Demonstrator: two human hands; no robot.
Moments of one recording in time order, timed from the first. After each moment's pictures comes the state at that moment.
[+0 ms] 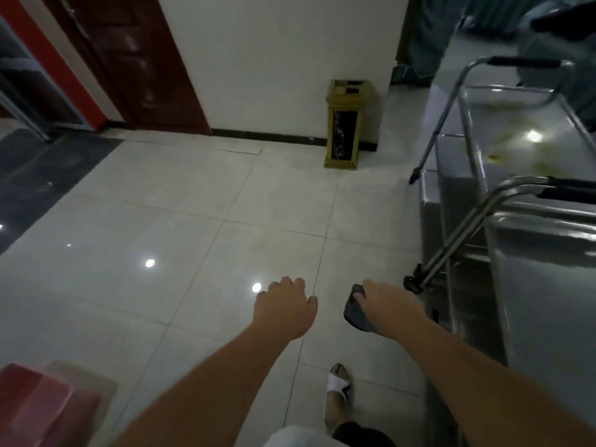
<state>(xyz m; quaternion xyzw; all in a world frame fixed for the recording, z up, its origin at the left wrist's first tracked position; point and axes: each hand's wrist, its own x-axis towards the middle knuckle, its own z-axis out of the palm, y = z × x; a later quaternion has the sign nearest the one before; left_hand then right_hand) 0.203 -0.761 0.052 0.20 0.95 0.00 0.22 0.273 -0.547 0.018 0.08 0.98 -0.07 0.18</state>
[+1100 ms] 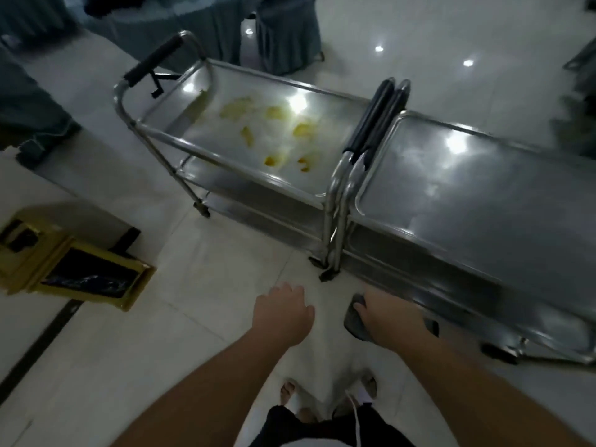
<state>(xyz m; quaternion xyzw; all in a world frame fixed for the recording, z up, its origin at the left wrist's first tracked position) -0.168 -0.290 -0.027 0.74 0.60 -0.23 0.21 0.054 -0.320 -0.041 0.70 0.65 -0.28 0.08</state>
